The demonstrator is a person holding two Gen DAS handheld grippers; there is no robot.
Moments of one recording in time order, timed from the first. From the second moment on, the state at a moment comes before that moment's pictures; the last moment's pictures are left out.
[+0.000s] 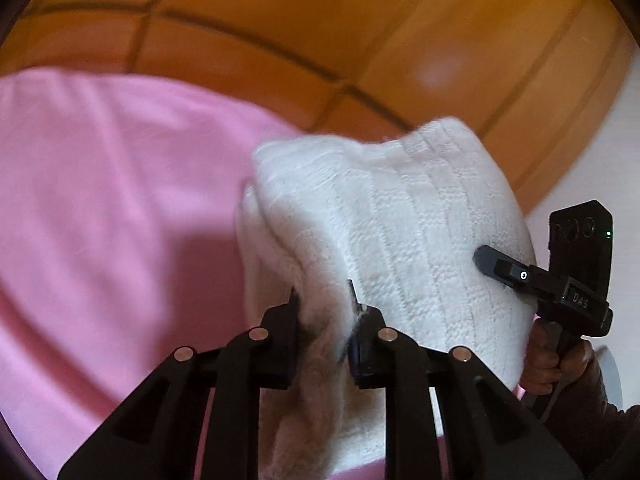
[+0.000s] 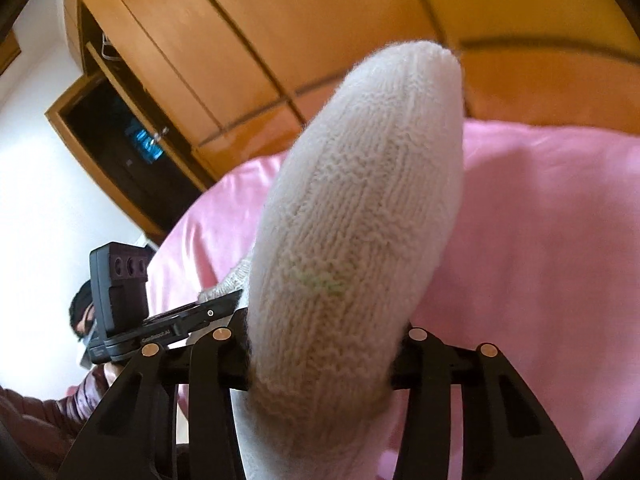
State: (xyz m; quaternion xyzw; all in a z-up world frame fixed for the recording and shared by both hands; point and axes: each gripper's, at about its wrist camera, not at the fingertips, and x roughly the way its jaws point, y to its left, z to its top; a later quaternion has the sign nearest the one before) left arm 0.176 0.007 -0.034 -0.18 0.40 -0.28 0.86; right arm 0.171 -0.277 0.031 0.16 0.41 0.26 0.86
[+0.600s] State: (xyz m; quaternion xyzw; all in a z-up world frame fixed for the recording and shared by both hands) left arm 0.216 -0.330 -0.071 0.06 0.46 -0.38 0.80; right arm 0.077 -0.554 -0.050 0.31 0.41 -0.06 0.85
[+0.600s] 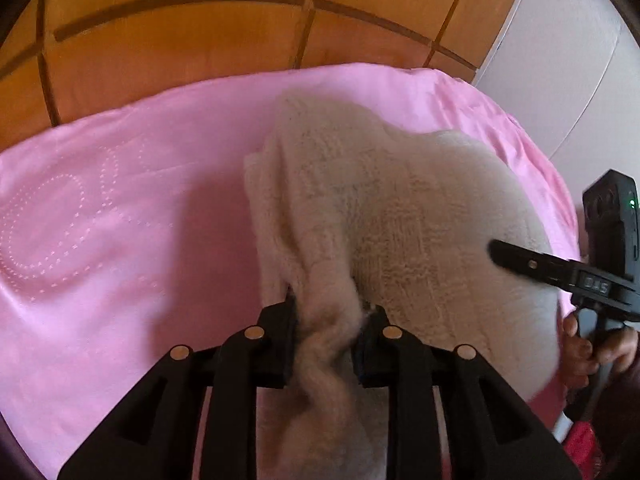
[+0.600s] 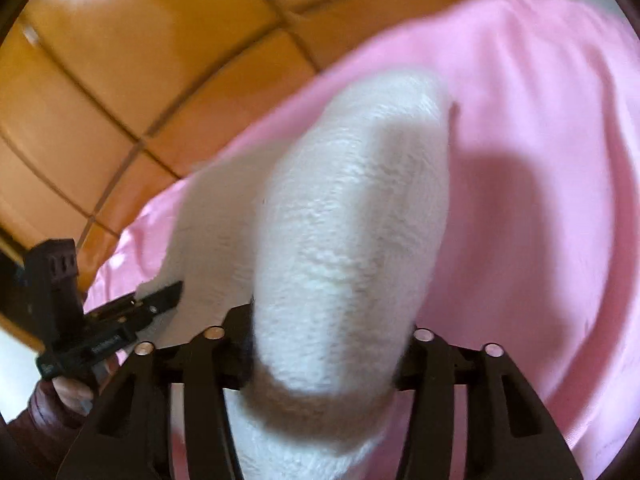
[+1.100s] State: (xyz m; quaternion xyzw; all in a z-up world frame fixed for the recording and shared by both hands) left arm 0.197 -0.311 -0.067 0.06 0.44 -0.32 0.84; right arm 0.054 -0.495 0.008 0.13 0.41 -0.16 0.89
